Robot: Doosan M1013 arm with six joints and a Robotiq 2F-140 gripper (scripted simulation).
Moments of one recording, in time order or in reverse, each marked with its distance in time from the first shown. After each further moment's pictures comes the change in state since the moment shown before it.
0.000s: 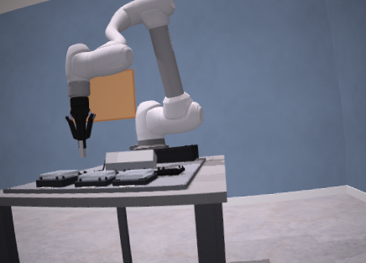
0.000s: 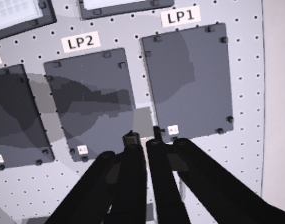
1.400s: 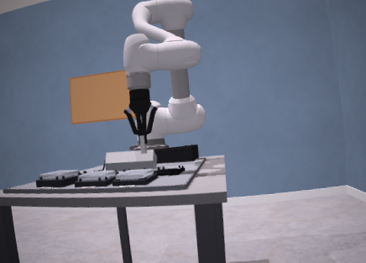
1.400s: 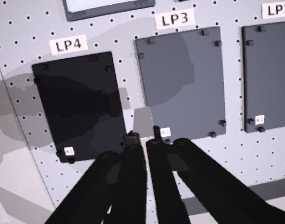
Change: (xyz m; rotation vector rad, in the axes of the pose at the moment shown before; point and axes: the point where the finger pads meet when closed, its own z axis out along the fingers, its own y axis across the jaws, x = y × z) arm 0.001 -0.249 0.000 0.003 0.000 -0.001
